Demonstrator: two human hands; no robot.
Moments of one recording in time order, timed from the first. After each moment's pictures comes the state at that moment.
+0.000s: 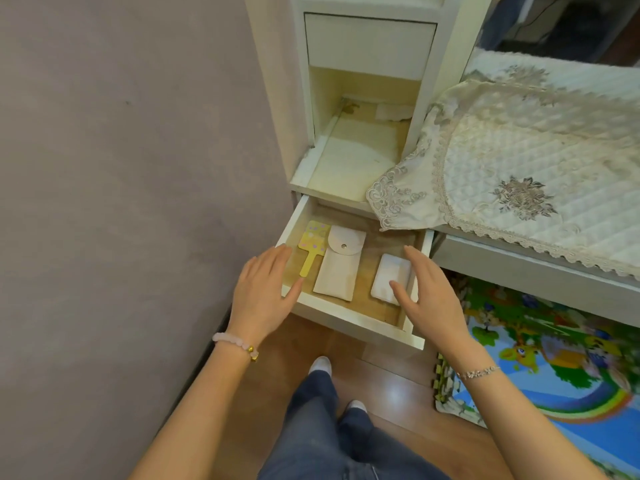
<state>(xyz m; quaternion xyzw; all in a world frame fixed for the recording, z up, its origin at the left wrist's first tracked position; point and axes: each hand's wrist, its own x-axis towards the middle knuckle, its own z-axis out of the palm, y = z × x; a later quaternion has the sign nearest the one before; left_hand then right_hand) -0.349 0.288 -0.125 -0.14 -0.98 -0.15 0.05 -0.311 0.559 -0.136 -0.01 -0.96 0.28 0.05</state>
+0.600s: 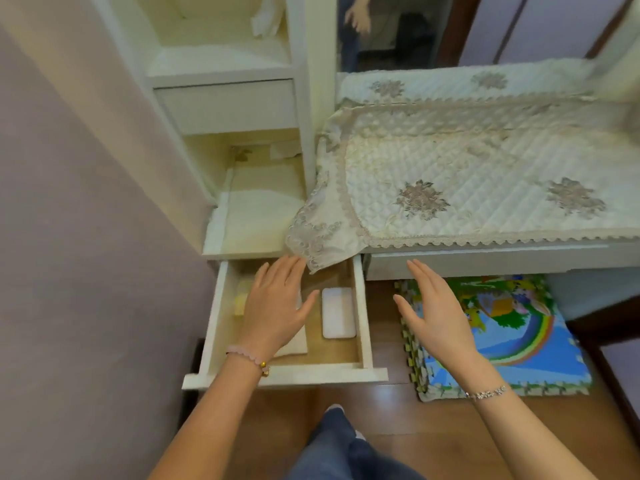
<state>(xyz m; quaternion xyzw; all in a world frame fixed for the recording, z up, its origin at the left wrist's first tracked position) -0.436 0.401 -0.104 -0.35 -0.93 -0.10 0.02 -0.297 0.624 -0.117 -0.19 -0.95 0.23 0.10</state>
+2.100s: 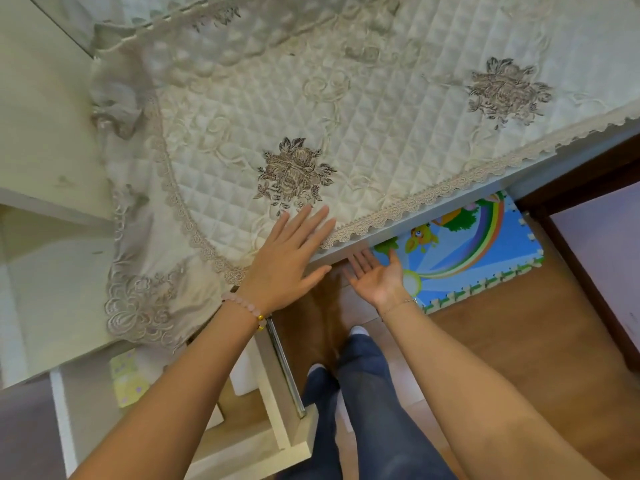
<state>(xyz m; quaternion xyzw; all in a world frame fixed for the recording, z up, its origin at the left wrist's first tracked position) -0.501 0.678 -0.203 -0.65 -0.75 -0.06 -0.10 -0.363 0.793 -0.304 -0.50 0.06 0.85 0.18</state>
